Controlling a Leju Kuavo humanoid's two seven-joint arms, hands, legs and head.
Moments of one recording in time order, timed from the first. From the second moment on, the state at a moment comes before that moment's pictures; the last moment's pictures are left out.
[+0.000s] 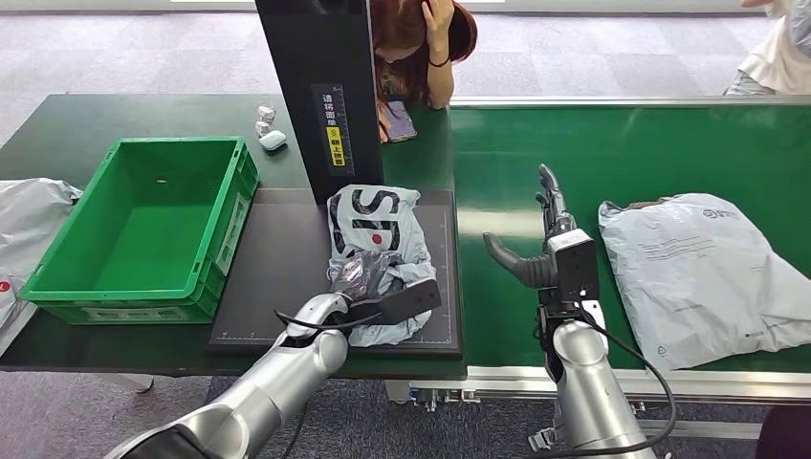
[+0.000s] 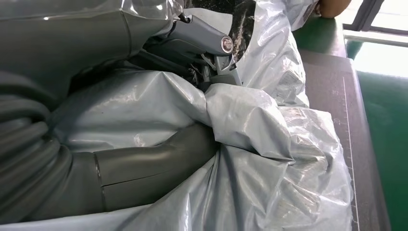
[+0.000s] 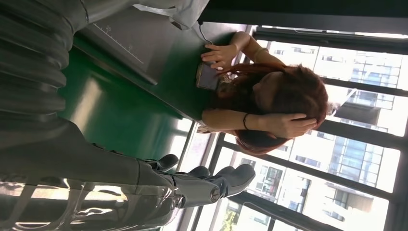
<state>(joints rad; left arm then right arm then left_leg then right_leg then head) -0.64 -0.23 -0.55 -0.58 -0.85 0.24 -0.16 -0.38 0.04 0.14 -1.18 0.23 -0.18 -0.48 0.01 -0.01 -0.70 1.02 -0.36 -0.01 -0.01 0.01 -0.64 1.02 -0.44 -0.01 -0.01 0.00</state>
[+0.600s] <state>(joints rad) -0.27 -0.10 -0.28 -1.14 -1.21 0.70 -0.52 -0.26 0.03 0.06 -1.31 0.24 -0.18 -0.48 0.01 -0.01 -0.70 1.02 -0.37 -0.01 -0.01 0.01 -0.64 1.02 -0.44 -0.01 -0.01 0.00</state>
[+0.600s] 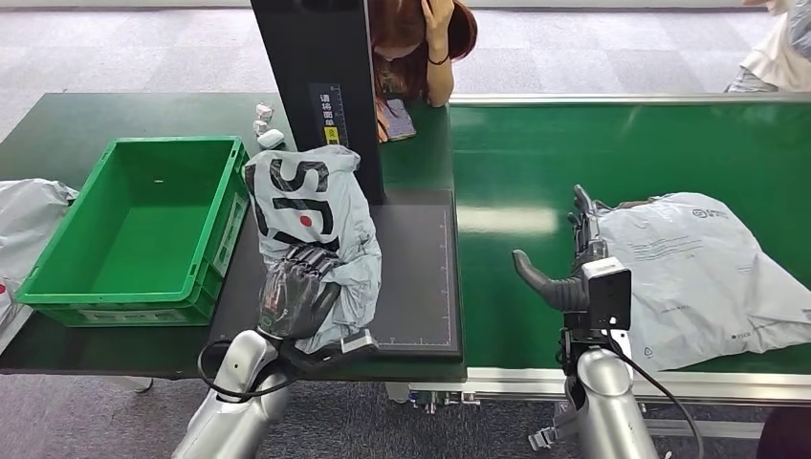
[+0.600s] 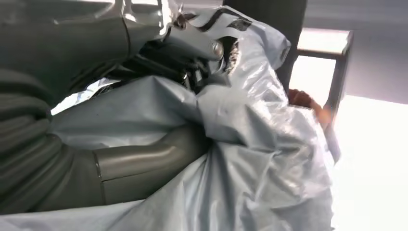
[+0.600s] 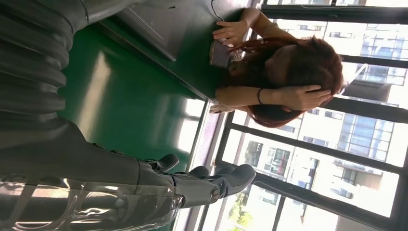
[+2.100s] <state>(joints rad) -0.61 0.25 -0.02 -0.75 -1.56 0.39 0.44 -0.28 0.02 0.10 -1.28 0.30 -0.14 -0.47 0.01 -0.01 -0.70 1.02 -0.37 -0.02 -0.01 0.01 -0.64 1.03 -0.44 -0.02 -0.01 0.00</state>
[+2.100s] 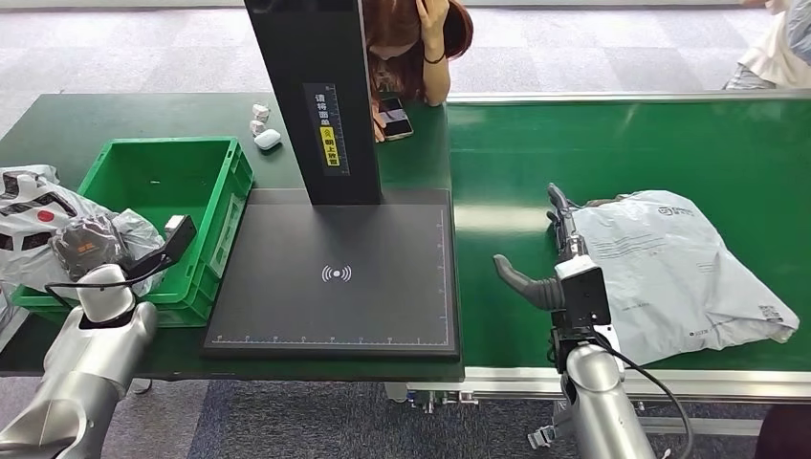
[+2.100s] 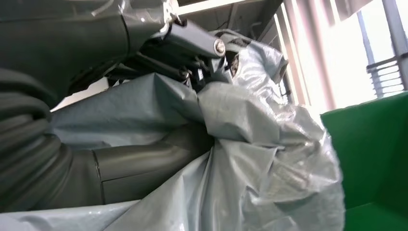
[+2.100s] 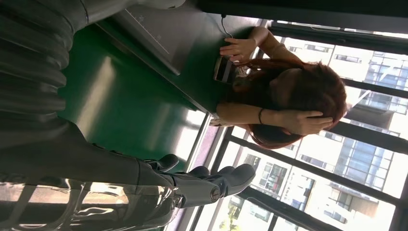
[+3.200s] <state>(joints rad) -0.29 0.02 0.01 -1.36 -0.98 0.70 -0.39 -0.26 0.03 0.10 -1.28 0.30 -0.14 -0.49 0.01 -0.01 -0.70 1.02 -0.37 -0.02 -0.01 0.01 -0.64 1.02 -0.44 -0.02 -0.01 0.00</state>
